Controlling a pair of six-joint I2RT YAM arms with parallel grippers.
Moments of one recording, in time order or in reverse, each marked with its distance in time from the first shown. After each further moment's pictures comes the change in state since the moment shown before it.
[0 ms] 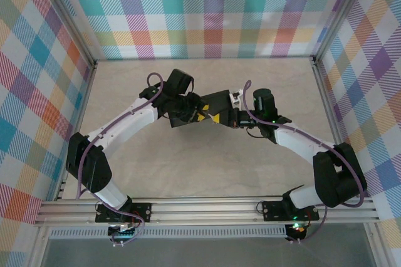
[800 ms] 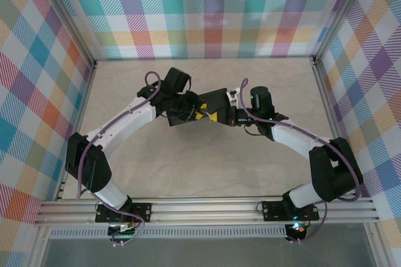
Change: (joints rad) left arm 0.021 -0.002 0.000 0.001 0.017 0.029; right arm 0.010 0.053 0.040 0.016 -0.019 -0.007
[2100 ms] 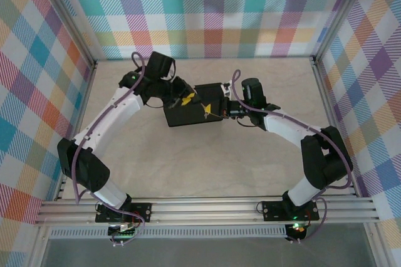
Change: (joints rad) left arm 0.125 -0.011 0.218 -0.213 0.005 0.422; right arm 0.031 0.127 0.172 -0.086 0.090 0.057
